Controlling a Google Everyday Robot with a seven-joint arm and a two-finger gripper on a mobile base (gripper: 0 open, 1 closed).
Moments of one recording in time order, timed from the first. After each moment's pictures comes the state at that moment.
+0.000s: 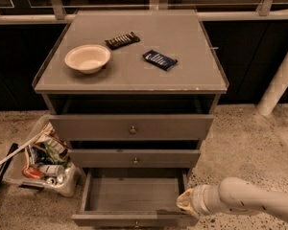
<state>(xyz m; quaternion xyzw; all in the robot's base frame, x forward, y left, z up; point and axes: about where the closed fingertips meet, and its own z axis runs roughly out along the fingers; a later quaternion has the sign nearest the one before) 0.426 -0.167 0.413 -0.57 0.76 0.13 0.27</state>
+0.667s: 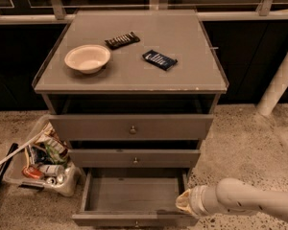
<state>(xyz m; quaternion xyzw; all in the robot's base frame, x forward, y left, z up) 0.425 -0.166 0.407 -0.57 0.77 0.12 0.26</state>
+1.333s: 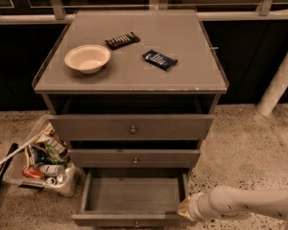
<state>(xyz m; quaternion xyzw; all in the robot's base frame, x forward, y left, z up) 0.423 -0.181 0.336 -0.55 0.80 0.11 0.22</state>
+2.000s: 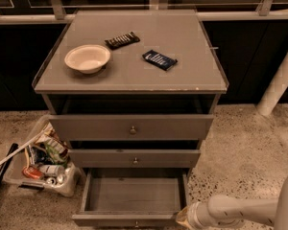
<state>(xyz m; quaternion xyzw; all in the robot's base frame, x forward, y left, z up) 0.410 -0.179 0.263 -0.54 0.80 0.14 0.21</state>
